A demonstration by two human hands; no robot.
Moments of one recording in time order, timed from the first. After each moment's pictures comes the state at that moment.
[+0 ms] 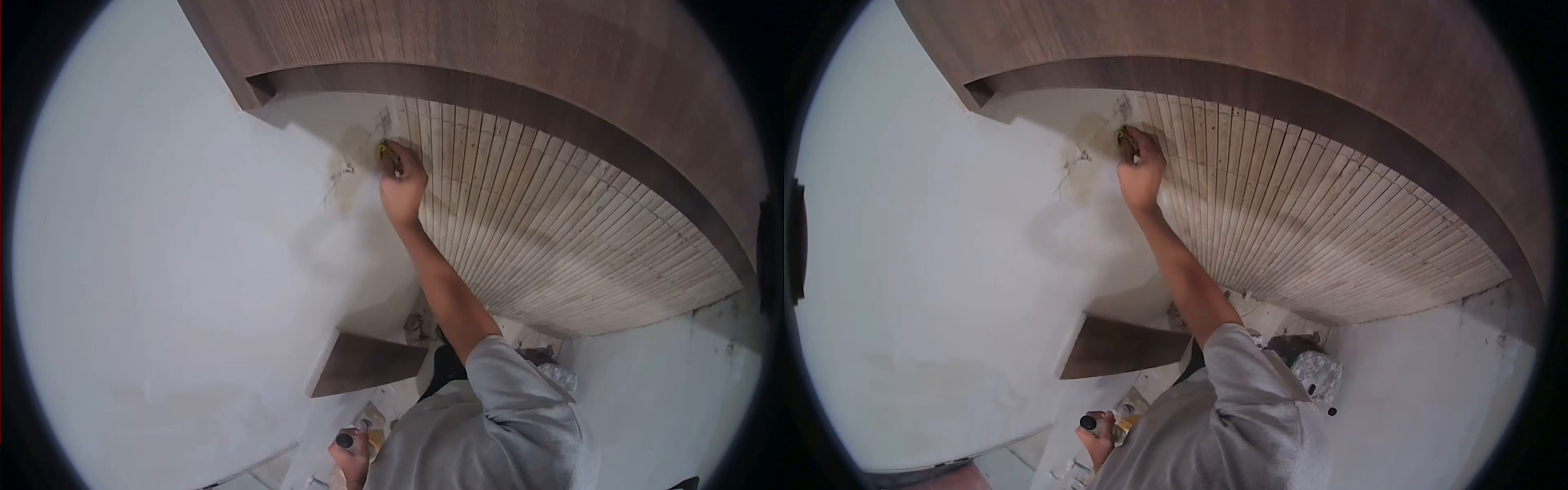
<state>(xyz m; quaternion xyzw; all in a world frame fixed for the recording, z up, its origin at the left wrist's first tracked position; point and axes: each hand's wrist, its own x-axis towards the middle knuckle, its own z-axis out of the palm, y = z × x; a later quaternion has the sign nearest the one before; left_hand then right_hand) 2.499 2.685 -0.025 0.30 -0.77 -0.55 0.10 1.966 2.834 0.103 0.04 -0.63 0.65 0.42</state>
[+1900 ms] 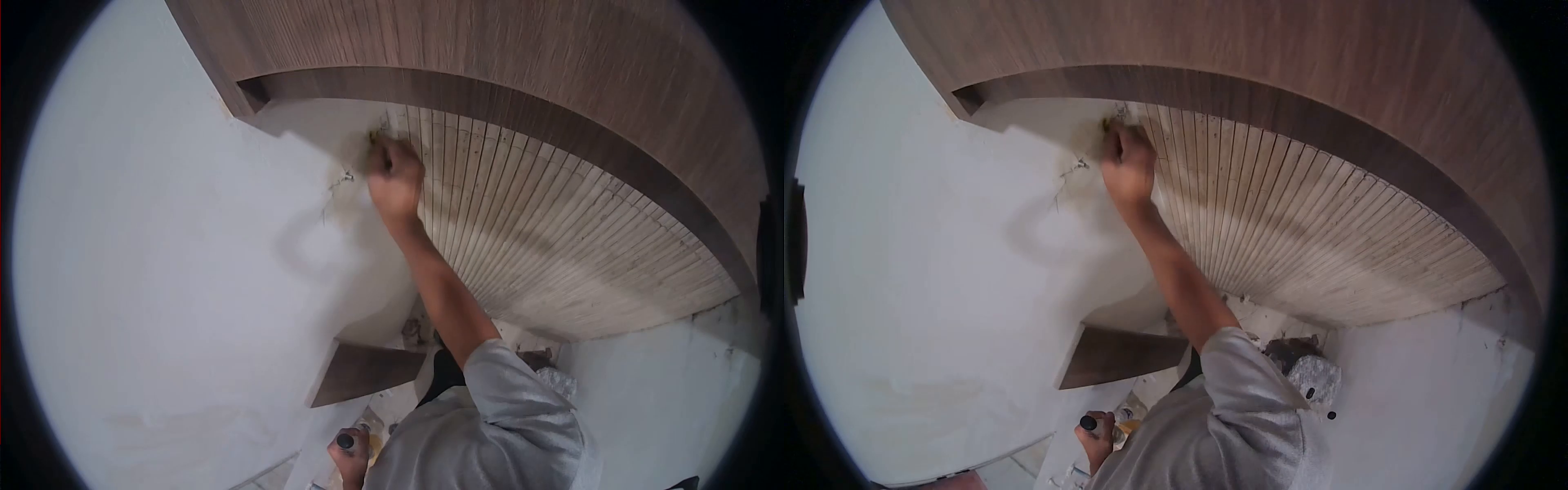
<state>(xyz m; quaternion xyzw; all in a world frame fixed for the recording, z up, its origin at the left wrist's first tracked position) 2.476 2.681 -0.017 0.27 -0.81 -0.52 0.09 1.972 2.832 0.146 0.08 -0.67 0.55 0.49</state>
